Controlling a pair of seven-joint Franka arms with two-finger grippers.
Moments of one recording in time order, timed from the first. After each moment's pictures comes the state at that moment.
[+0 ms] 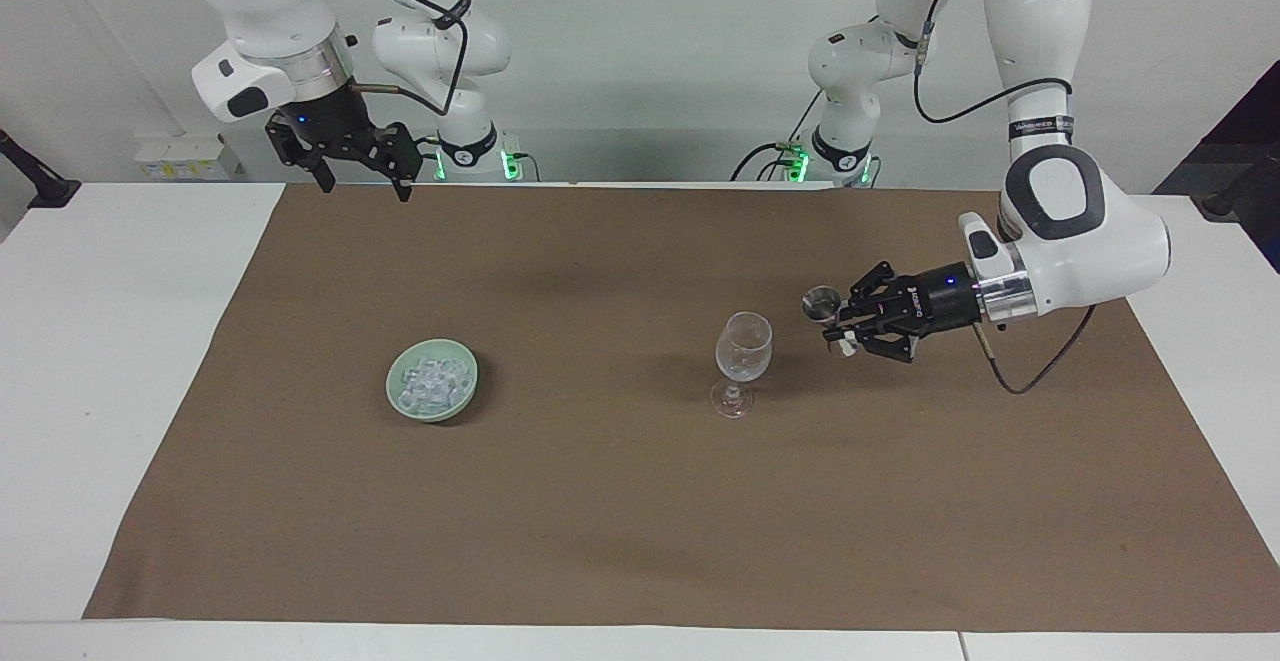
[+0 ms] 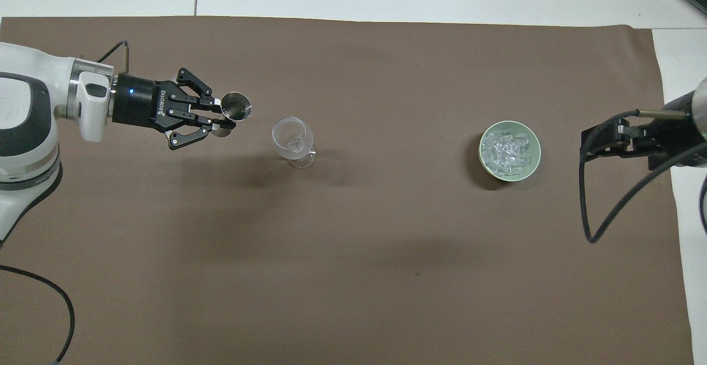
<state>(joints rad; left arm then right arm) 0.28 0.30 -0.39 -1.72 -0.93 1.81 1.85 0.01 0.03 0.07 -1.46 -0.01 1.42 0.22</state>
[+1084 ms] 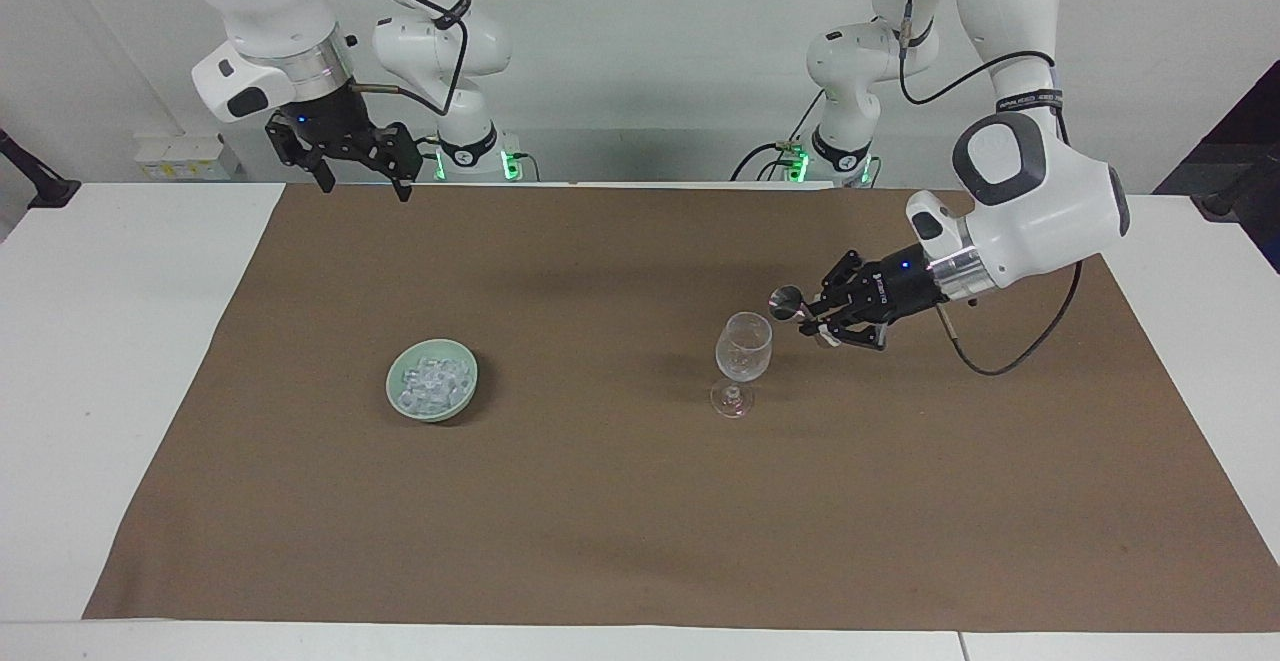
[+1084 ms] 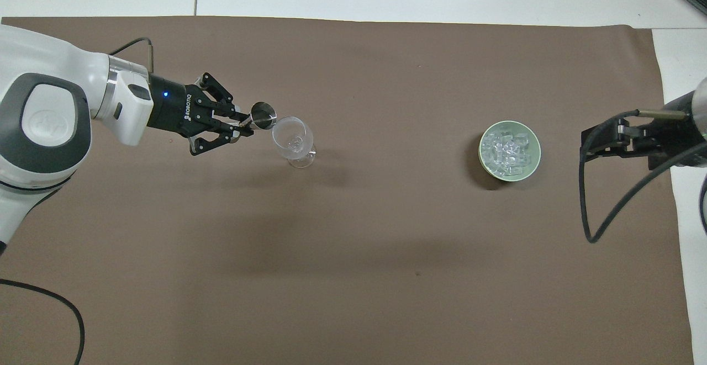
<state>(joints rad) 0.17 0.24 -0.38 -1.72 -0.73 1.92 1.67 0.01 0.03 0.07 -1.46 -0.01 1.42 0.22</state>
